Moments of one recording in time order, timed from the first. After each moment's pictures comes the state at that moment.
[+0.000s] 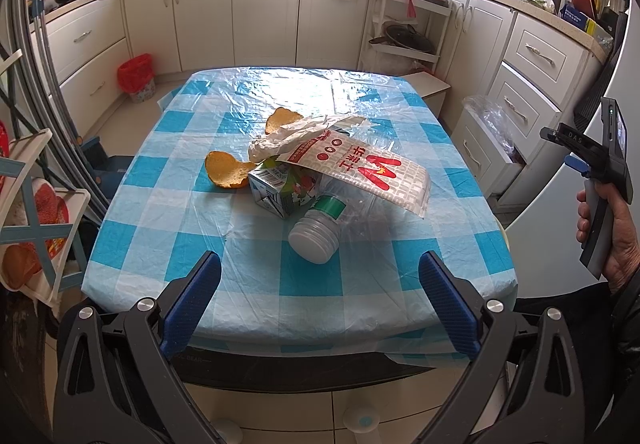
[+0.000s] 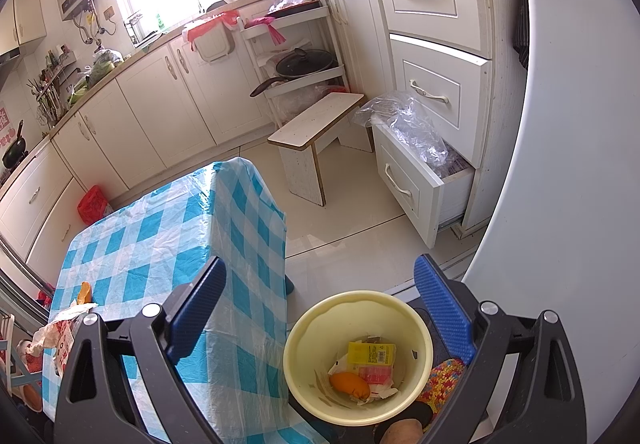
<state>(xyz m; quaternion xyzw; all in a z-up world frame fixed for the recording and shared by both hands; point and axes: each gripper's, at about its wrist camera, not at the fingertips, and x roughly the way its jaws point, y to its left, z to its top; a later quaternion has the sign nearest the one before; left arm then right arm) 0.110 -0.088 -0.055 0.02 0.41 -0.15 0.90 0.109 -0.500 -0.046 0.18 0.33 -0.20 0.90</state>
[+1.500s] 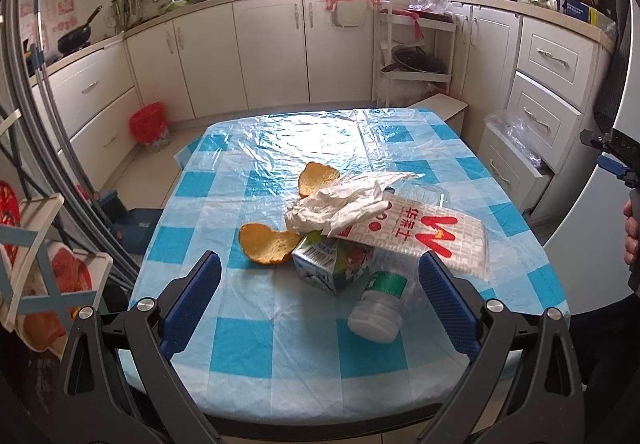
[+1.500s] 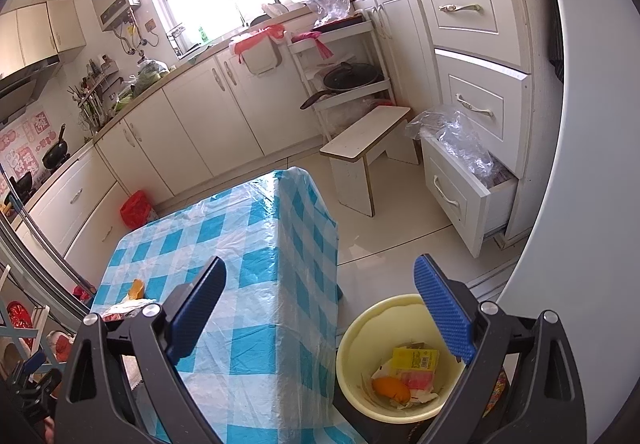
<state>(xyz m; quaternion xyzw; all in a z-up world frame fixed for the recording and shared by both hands) 0.172 -0.084 -0.050 0.08 0.34 -0.13 0.93 0.100 -0.460 -0.031 0.20 0.29 -0.13 0.93</state>
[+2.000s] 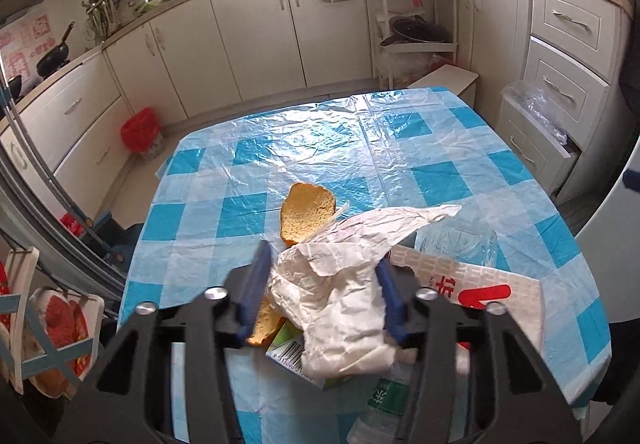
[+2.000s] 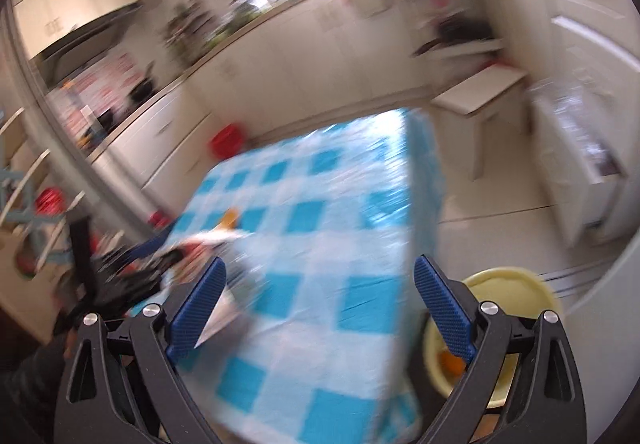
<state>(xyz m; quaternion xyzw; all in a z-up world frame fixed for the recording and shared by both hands) 0.263 -0.132 -0.073 0.13 0.38 -0.13 0.91 0.135 -0.400 -0.050 0.20 0.37 0.12 0.90</state>
